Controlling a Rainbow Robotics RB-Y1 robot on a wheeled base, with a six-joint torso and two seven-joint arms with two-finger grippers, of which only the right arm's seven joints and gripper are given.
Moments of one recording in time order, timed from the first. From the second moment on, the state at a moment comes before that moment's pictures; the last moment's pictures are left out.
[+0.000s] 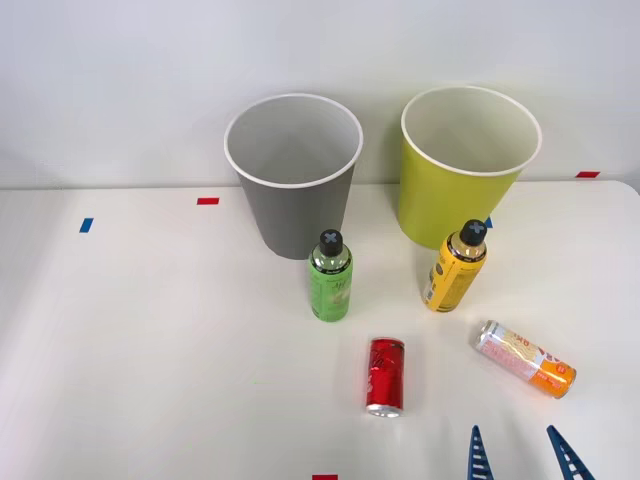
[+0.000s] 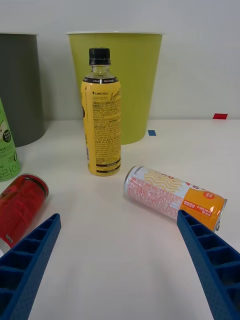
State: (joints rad) arm 1.03 -0.13 0.31 -1.95 0.00 -0.63 1.61
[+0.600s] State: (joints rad) arm 1.03 -0.13 0.31 -1.95 0.00 -0.63 1.61
